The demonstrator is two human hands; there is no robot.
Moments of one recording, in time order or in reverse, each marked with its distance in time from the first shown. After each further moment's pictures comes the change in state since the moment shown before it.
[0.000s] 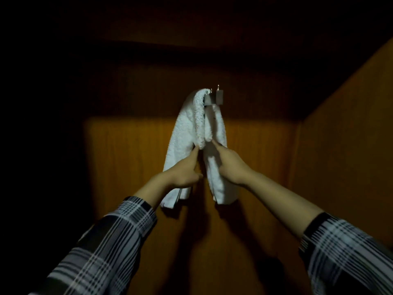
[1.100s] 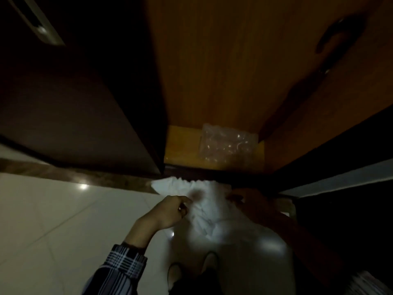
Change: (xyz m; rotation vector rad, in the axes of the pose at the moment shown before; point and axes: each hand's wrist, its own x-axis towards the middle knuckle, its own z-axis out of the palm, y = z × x) left_hand -0.534 -0.126 0.445 -0.267 -0.623 -0.814; right_hand -0.604 0.044 0.337 0.302 -0.947 0.370
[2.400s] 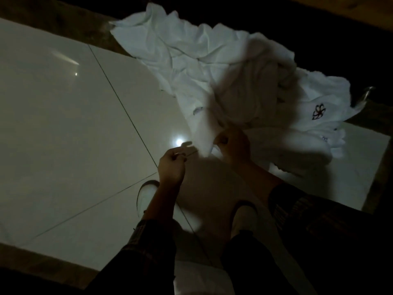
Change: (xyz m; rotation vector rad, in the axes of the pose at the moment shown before) left_hand 0.299 -0.283 0.460 -1.002 0.547 -0.707; right_hand 0.207 0.339 0.490 0.083 0.008 0.199
